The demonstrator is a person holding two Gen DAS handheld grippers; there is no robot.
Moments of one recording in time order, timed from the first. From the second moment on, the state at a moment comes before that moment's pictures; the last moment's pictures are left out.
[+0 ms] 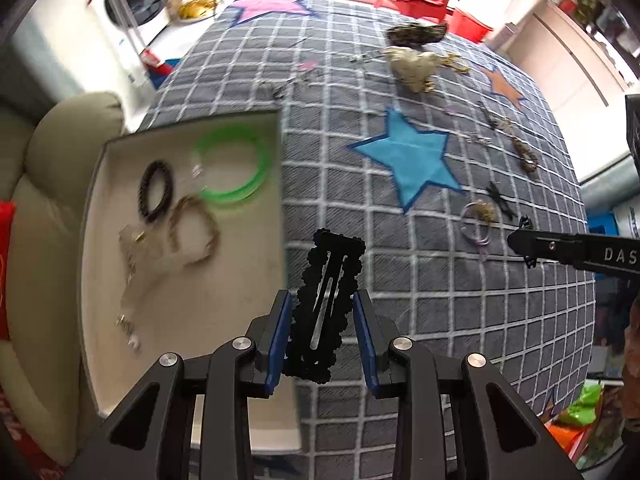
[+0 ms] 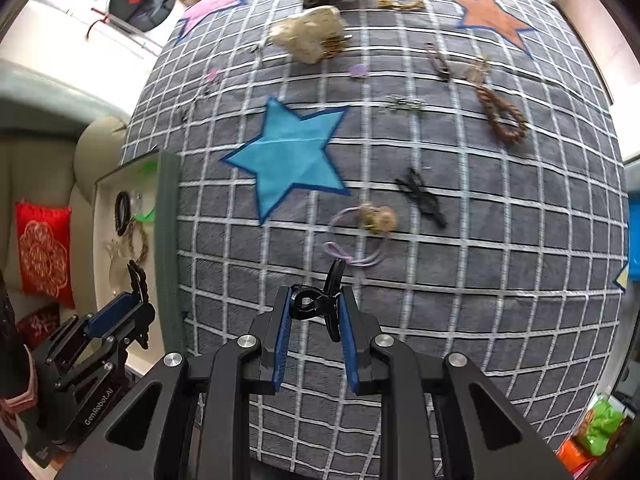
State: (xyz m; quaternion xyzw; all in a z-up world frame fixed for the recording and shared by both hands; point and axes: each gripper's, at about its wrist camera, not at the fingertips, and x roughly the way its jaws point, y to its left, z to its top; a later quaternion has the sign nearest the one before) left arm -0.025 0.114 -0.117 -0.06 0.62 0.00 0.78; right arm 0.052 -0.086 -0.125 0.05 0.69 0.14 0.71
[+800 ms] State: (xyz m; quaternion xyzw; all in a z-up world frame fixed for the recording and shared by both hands) left arm -0.065 0.224 -0.148 -0.14 0.61 0.11 0.77; right arm 0.078 0.081 -0.122 -0.03 0.67 0.26 0.69
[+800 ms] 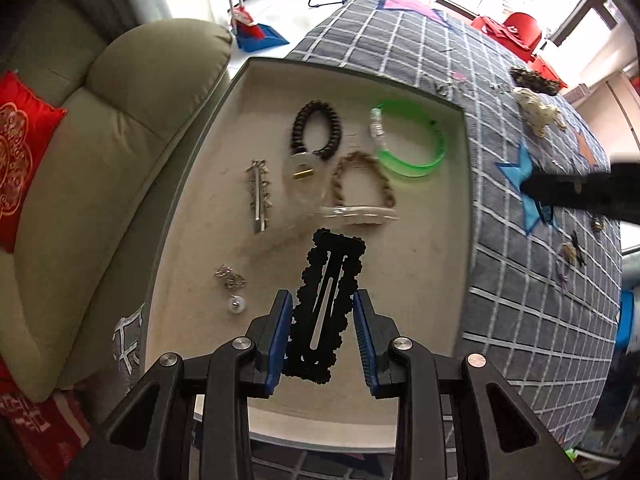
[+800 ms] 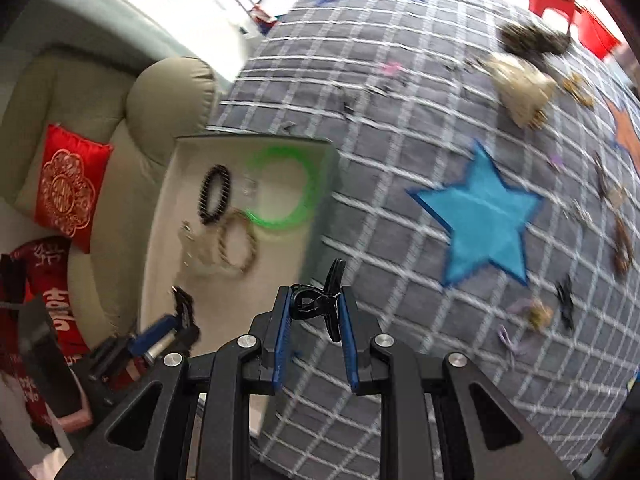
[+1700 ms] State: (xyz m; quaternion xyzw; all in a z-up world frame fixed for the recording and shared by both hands) left arm -0.055 0.235 -0.190 -0.10 0.62 0.15 0.76; right arm 0.122 0.165 -0.193 -0.06 0.68 0.26 0.68
